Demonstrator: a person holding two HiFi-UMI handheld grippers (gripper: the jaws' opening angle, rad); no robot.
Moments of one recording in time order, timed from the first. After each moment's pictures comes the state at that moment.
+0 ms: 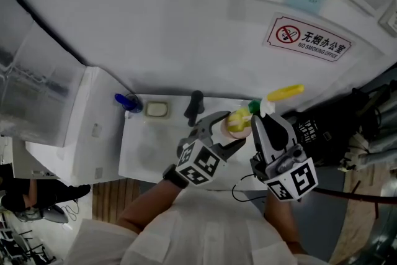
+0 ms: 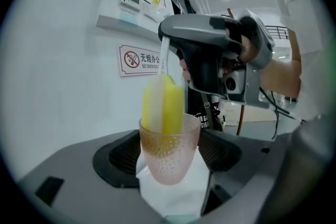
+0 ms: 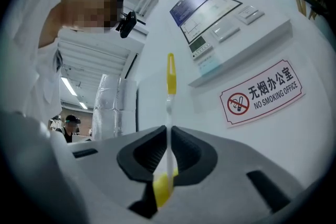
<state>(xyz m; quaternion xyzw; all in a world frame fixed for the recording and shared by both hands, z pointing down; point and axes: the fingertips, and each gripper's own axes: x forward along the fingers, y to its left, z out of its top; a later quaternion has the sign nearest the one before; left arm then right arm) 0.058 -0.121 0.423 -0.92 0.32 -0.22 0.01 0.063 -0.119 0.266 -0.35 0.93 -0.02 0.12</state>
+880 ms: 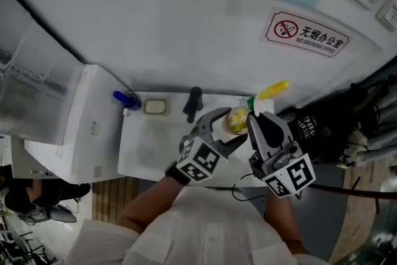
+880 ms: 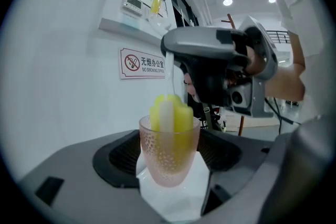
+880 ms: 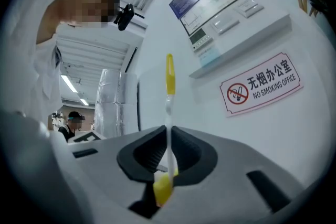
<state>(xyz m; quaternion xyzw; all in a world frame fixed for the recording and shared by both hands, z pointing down) 0.064 -0.119 0.422 -0.93 0.32 -0.19 0.01 0.059 -0.112 0.288 -0.35 0.93 -0.03 0.09</state>
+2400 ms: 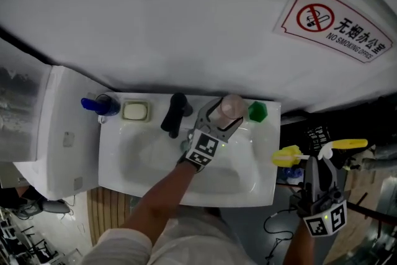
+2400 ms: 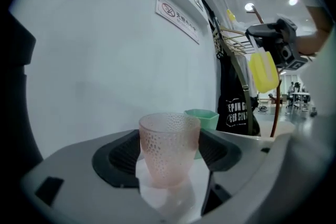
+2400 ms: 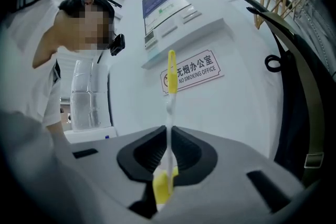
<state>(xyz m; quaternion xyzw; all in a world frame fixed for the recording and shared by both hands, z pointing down) 0.068 -0.248 0.614 -0.90 0.42 -0.12 -0.03 0.229 -0.133 0.390 -0.48 0.87 -0.10 0.05</state>
